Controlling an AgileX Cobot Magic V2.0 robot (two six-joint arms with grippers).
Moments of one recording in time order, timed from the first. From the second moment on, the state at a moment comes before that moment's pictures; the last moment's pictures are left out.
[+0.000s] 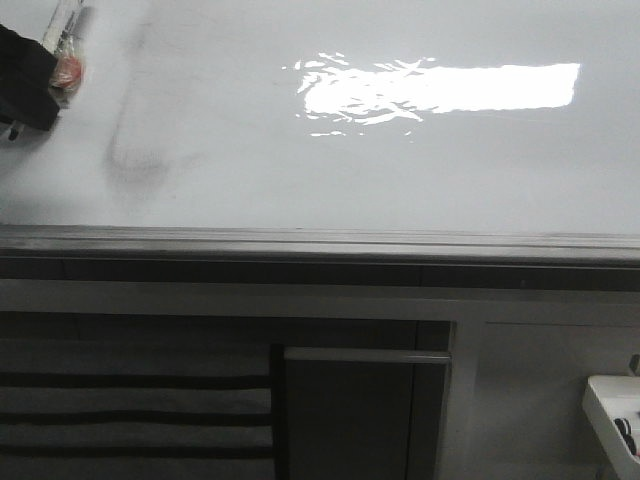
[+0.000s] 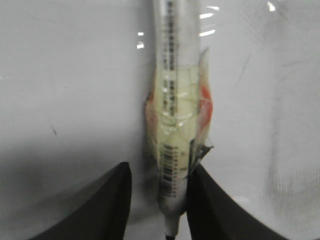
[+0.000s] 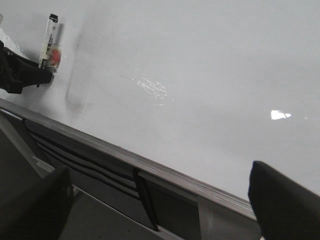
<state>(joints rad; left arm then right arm) -0.23 1.37 -0.86 -0.26 0.24 0.35 0.00 0.54 -0.69 0.76 0.73 -0.67</state>
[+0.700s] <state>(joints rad) -0.31 1.37 -0.86 -0.25 0.21 0.35 0.00 0.54 -0.69 0.76 0.73 -0.67</state>
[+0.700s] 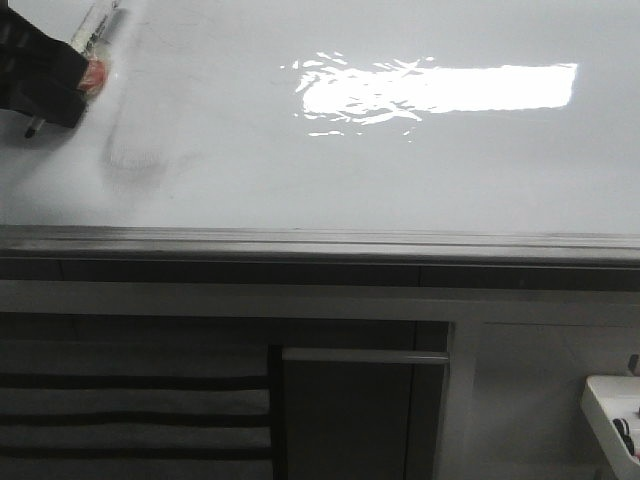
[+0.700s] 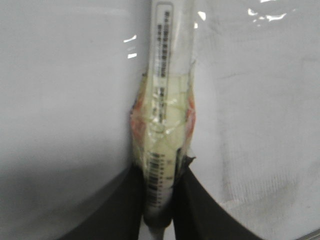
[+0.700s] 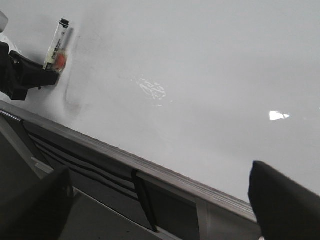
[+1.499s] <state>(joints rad) -0.42 1.17 -1.04 -0.49 1.00 0.91 0.08 0.92 -0.94 0.90 1.13 -1.02</state>
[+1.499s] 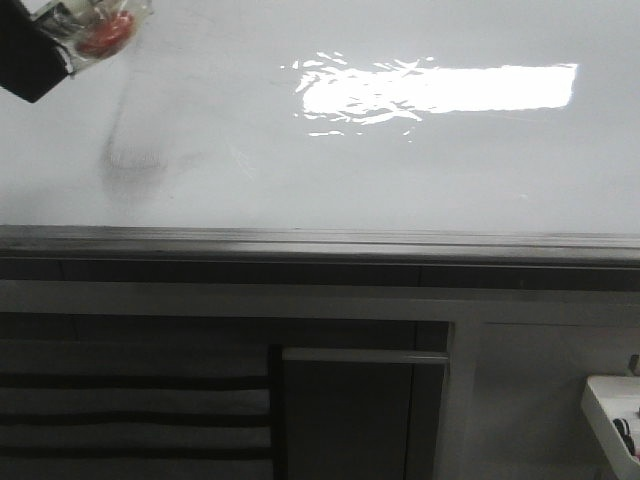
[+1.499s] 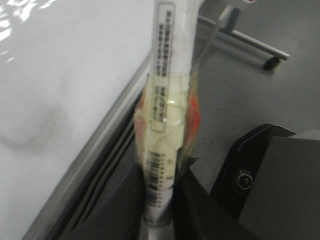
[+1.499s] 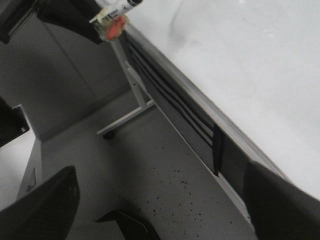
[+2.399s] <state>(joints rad) -0.63 1.17 -1.08 -0.48 1.03 0.98 0.61 1.39 -1.30 0.74 1.06 -1.13</state>
